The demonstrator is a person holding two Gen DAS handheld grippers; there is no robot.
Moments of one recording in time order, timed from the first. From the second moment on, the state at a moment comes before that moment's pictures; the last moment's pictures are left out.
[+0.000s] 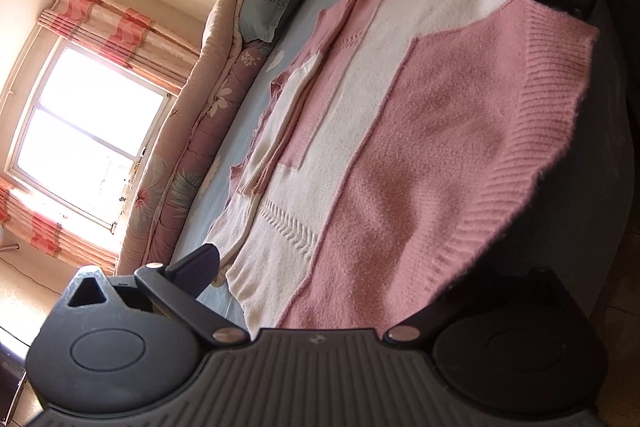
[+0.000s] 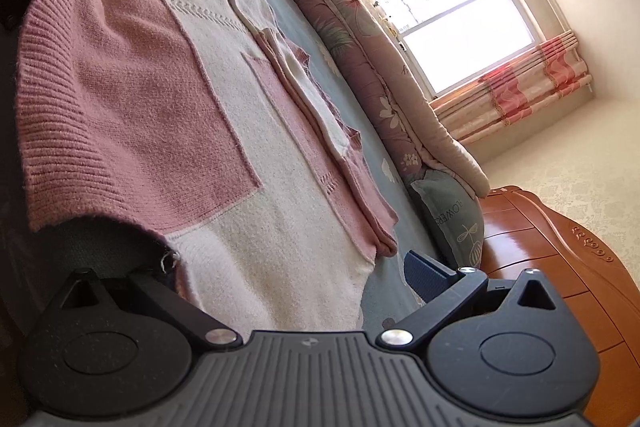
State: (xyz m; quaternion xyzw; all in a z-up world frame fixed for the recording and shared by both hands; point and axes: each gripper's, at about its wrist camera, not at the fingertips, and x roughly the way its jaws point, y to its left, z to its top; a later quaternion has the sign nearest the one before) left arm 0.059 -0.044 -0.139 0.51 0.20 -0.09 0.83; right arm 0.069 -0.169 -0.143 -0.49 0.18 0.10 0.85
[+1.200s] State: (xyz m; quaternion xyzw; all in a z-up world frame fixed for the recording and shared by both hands) left arm 0.066 -0.049 -0.126 0.47 0.13 0.00 0.87; right arm 0.071 -0.167 -0.144 -0.54 0.07 -0.04 0.84
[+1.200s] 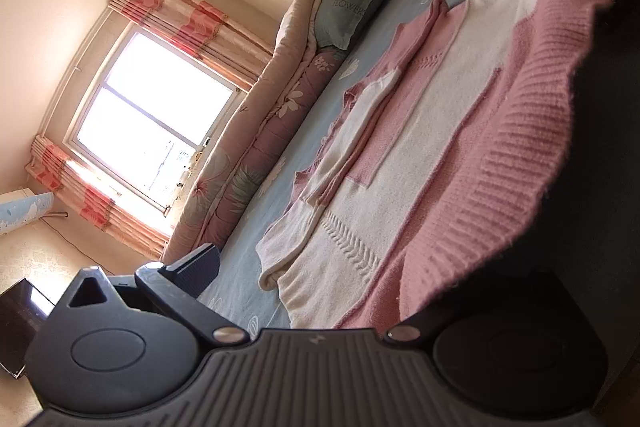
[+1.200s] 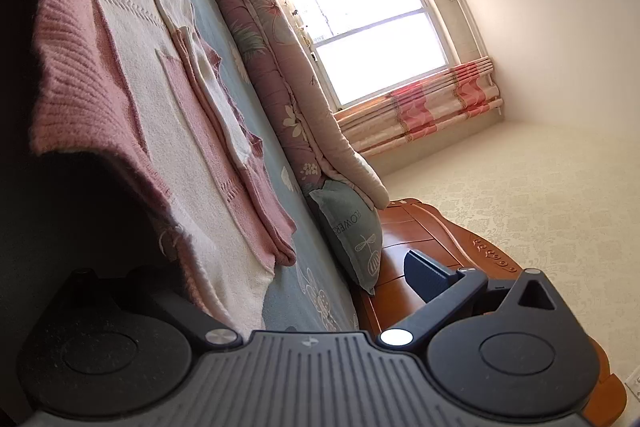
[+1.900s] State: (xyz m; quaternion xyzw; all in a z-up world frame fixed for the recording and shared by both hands) left arm 0.115 -0.052 -0.100 0.54 0.09 0.02 0.84; right arm 0.109 -0.167 -0.123 -0.54 0.06 -0.05 0.84
